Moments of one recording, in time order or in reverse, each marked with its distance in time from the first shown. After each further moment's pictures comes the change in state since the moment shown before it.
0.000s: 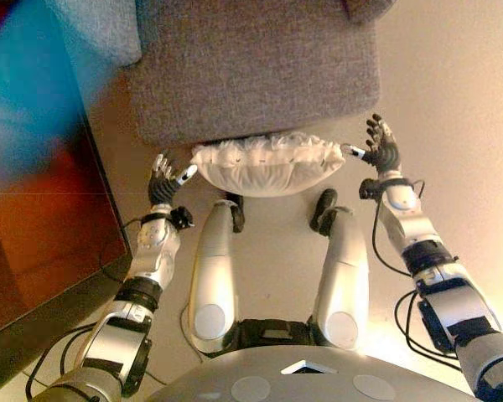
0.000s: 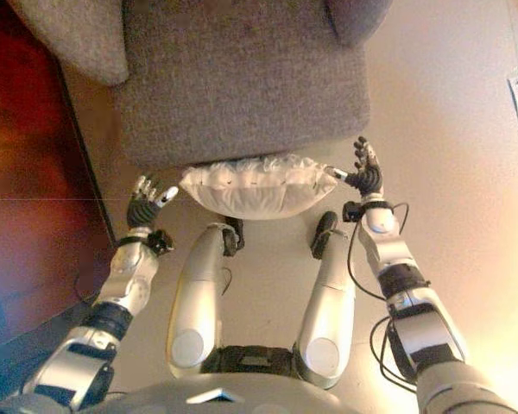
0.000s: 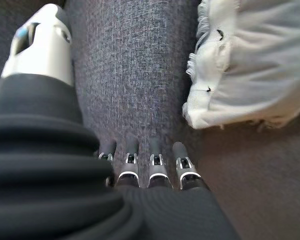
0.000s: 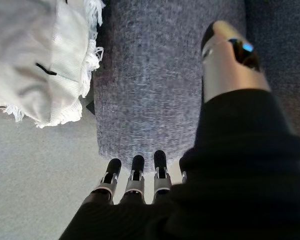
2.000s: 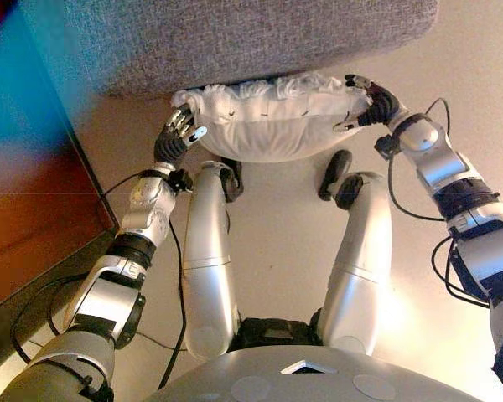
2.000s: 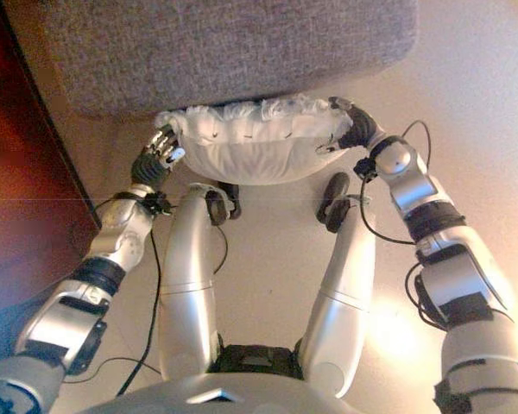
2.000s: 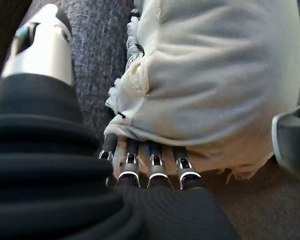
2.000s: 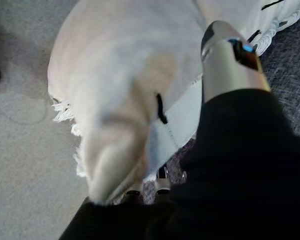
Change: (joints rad) left arm -0.250 0.099 -0.120 0.084 -0.152 0.097 -0.261; right arm -0.336 -0.177 0.273 0.066 -0.276 0.134 0.288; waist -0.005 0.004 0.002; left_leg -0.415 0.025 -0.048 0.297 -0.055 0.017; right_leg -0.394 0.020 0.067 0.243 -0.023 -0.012
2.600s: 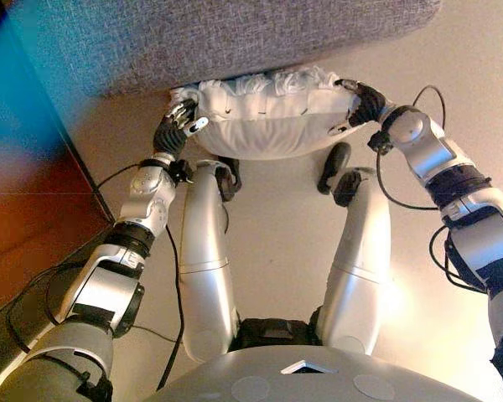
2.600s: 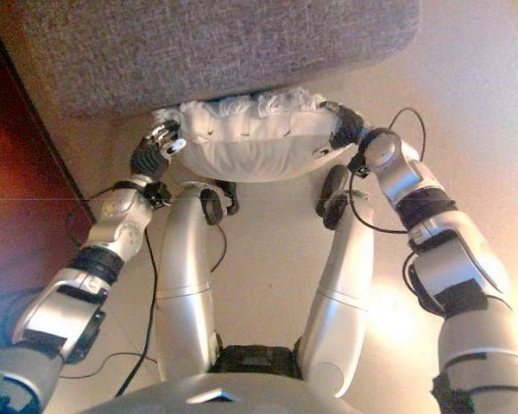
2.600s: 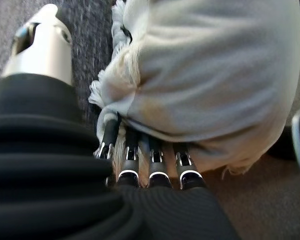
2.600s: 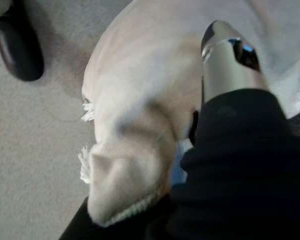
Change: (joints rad) left arm -0.054 0.020 -0.017 0.033 0.002 0.016 0.085; right arm -0.104 0.013 0.117 0.052 -0.184 0.087 -0.004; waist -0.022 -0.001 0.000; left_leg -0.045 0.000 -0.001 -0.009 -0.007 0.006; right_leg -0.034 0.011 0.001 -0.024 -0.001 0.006
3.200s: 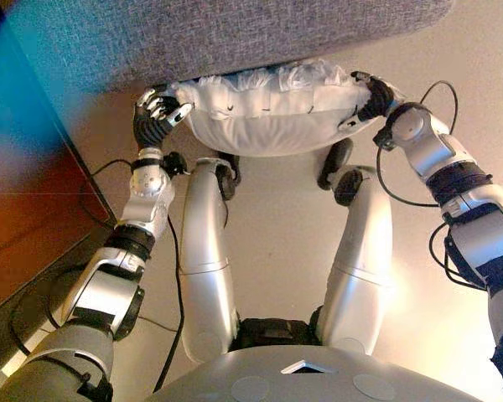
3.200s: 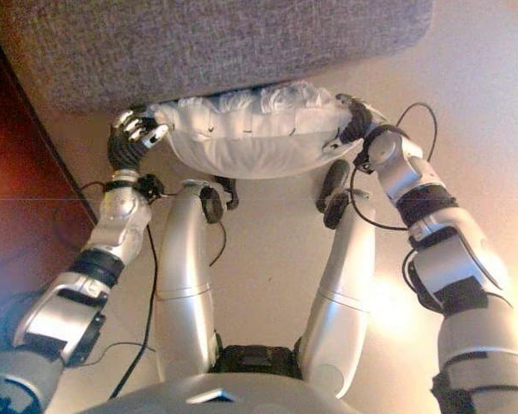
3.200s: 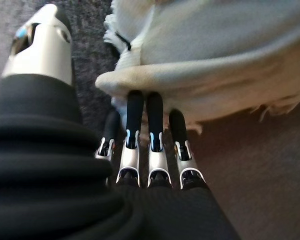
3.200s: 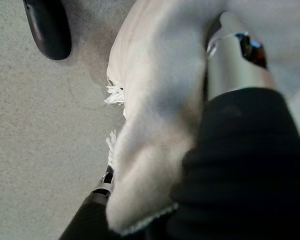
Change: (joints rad) left arm 0.103 -0.016 0.029 -0.115 0.268 -0.210 0.387; right arm 0.002 -0.001 -0.005 0.020 -0.054 0.073 -0.107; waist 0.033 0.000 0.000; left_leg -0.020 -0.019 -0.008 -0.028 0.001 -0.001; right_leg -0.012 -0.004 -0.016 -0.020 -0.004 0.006
